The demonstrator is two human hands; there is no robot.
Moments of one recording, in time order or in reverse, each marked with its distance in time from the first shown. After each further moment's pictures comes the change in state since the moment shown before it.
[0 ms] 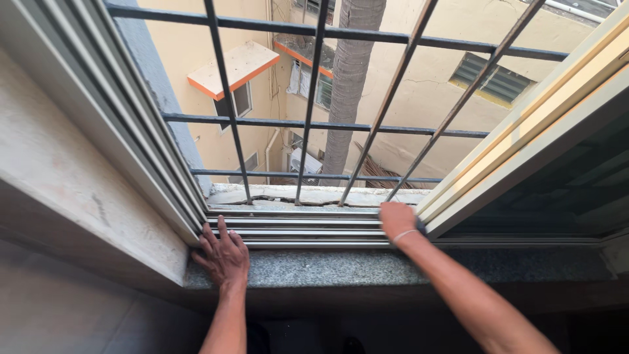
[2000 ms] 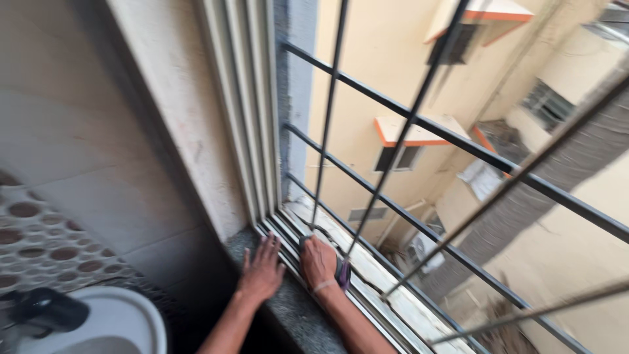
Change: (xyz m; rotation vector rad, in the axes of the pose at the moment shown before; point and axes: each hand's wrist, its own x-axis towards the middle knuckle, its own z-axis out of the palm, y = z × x) left_hand -0.048 0.057 -0.010 0.143 -0.278 -0.207; right_hand 0.057 -0.251 0.016 0.596 0.320 -1.001
